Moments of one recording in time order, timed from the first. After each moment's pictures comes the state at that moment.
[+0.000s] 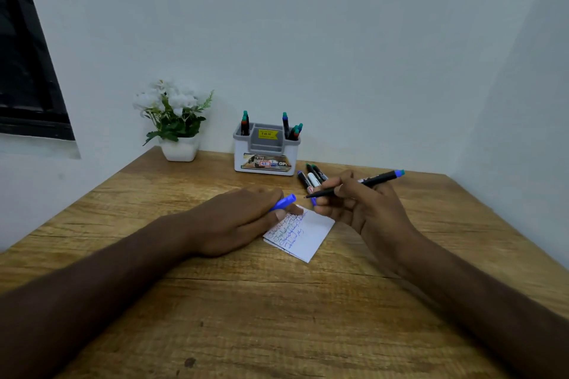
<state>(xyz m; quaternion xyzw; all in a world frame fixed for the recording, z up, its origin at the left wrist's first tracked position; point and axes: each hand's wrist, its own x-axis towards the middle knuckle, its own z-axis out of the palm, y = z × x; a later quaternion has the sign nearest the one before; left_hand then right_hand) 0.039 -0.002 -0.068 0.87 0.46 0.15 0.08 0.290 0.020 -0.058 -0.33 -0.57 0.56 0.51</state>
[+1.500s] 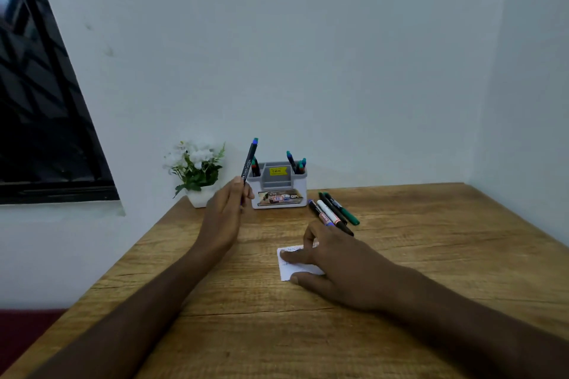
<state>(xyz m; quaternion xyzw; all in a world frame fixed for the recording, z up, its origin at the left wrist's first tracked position) 0.025 0.025 -0.059 0.59 0.53 0.59 0.15 0.274 0.010 -0.066 -0.35 -0.93 0.02 0.08</state>
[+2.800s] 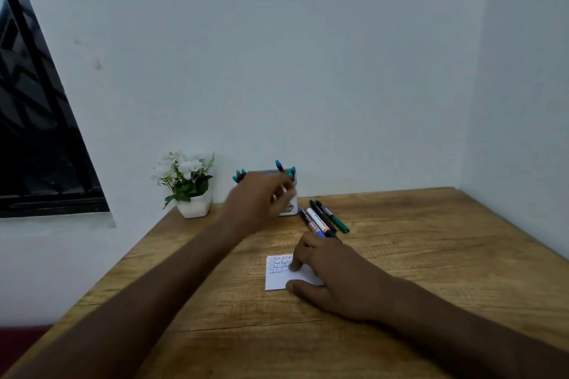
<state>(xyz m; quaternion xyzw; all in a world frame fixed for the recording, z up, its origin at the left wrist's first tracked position) 0.071 0.066 -0.012 0.78 0.52 0.30 -0.14 0.282 0.012 -0.068 -0.34 -0.92 0.09 0.16</state>
